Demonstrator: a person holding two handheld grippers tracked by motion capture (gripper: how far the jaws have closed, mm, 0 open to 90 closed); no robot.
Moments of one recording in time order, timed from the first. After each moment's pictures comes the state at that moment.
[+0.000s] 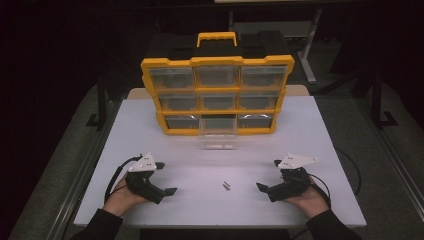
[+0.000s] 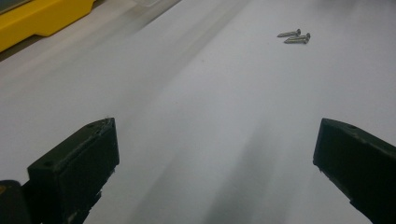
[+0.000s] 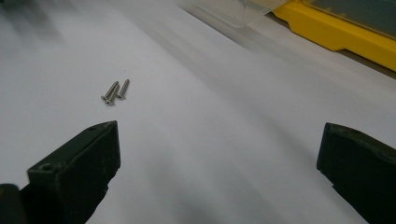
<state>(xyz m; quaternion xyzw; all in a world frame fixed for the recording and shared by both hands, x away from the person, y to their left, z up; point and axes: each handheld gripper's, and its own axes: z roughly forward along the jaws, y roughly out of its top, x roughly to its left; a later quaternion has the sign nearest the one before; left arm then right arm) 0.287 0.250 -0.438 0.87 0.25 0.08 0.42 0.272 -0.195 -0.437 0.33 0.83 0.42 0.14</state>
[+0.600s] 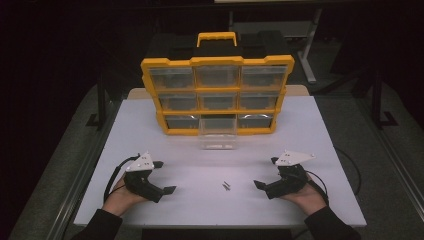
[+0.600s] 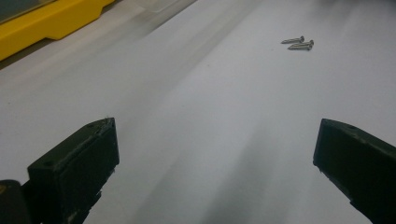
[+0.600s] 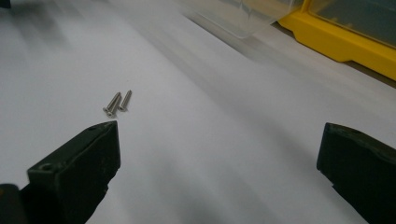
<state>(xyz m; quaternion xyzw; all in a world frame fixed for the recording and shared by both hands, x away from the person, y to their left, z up) 0.288 0.255 -0.439 0.86 0.26 0.09 0.43 0.280 -0.189 -0.434 0.32 0.83 0.43 0.14</state>
